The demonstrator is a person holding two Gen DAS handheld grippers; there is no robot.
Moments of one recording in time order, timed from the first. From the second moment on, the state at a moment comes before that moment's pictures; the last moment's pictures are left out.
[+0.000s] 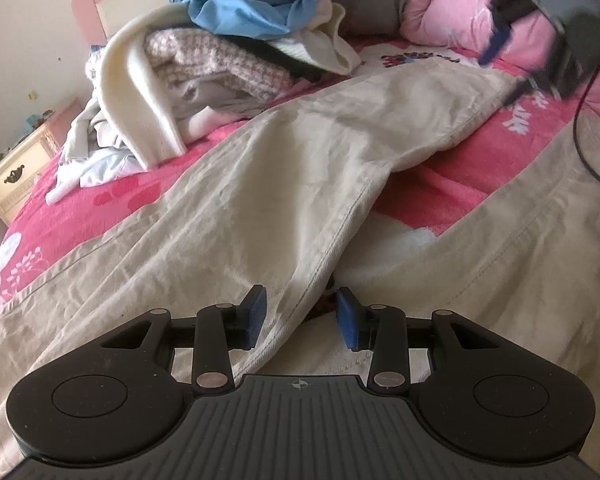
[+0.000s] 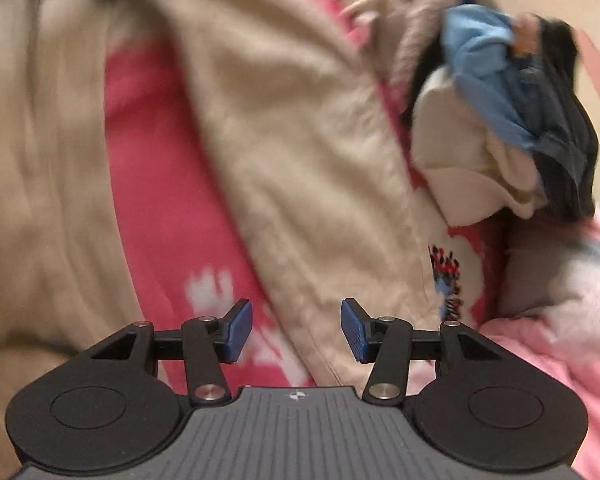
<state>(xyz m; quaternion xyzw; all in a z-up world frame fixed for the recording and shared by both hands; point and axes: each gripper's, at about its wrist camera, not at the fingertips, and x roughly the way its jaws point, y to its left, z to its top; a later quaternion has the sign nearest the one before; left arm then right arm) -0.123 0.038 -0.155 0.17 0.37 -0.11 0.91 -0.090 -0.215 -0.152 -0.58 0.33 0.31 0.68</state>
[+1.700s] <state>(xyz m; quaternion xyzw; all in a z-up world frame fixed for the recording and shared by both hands) -0.115 0.125 -0.158 -0.16 0.40 -0.04 0.90 0.051 0.118 -0.073 -0.30 0.36 0.55 0.70</state>
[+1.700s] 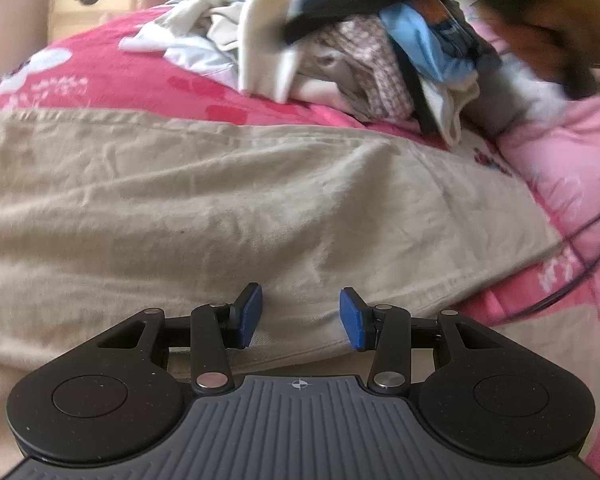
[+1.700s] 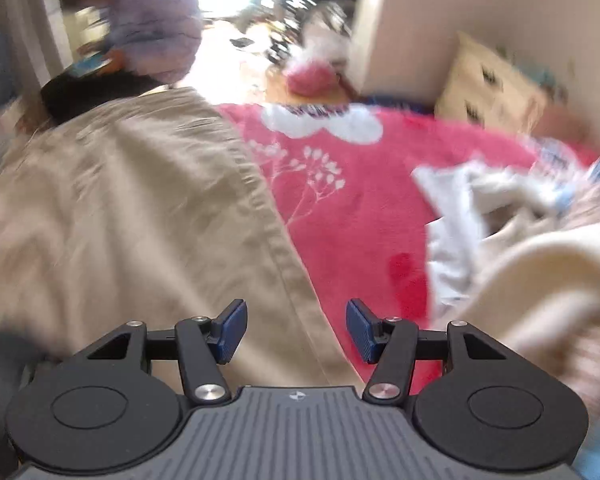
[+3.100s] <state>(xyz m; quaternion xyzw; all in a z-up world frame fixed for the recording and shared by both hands) -0.175 0.209 -0.128 -0.30 0.33 0.01 0.90 0.076 0.309 -0.132 -0.16 0.44 0.58 0.66</state>
